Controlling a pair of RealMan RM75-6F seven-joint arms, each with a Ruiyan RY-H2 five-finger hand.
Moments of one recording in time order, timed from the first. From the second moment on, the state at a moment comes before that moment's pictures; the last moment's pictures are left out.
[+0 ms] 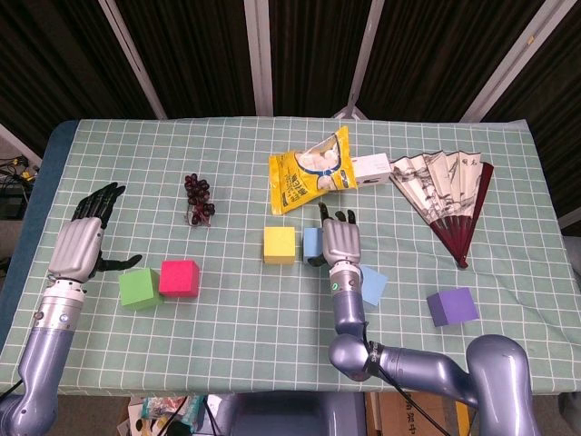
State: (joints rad) left arm -0.47 -1.15 -0.25 -1.95 1.03 1.28 0.24; right arm 0.99 -1.87 0.47 -1.40 -0.36 1.24 -0.79
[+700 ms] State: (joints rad) left arm -0.47 -1.14 -0.26 -1.95 1.03 1.28 0.23; right arm 1.00 -1.89 0.49 -1.40 -0.36 1.25 -0.80
